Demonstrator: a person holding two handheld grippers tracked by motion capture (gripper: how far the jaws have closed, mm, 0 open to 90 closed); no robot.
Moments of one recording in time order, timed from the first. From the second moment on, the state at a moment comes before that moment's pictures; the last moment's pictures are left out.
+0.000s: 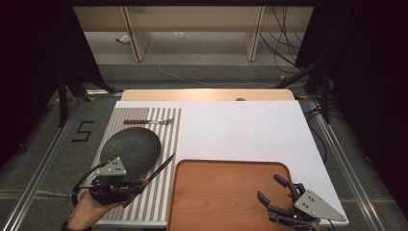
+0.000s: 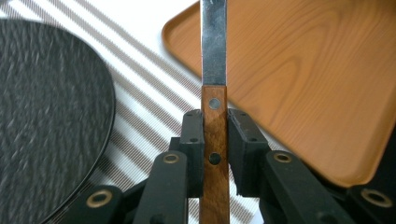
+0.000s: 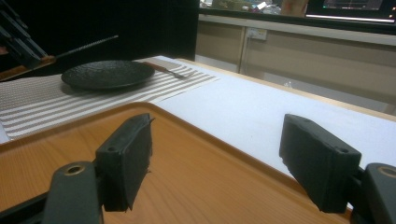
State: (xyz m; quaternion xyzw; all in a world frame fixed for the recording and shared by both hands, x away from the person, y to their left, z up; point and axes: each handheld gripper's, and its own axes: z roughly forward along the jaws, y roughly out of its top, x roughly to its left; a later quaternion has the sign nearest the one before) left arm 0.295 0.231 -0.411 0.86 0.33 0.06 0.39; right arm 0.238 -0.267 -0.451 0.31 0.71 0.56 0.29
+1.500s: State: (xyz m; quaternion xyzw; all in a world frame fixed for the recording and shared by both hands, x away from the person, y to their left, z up) left arm 0.288 0.175 -0.422 0.84 0.30 0.04 0.46; right arm 0.238 -0.267 -0.451 0.31 0.71 0.57 0.29
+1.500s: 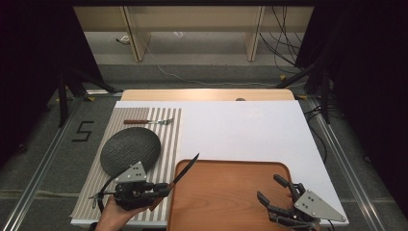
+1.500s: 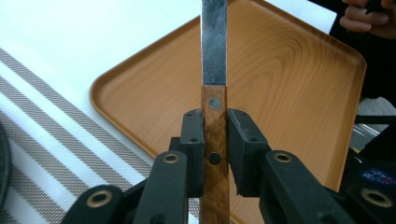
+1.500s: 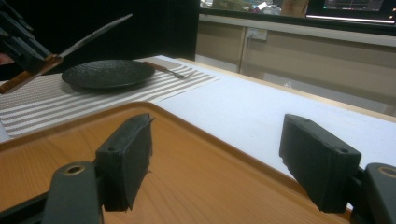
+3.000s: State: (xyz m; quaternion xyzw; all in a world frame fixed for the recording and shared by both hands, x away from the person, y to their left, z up) left arm 0.294 0.104 -0.442 0.89 0.24 -0.03 0.37; right arm 0.239 -0.269 -0.452 0.31 0.71 0.56 0.29
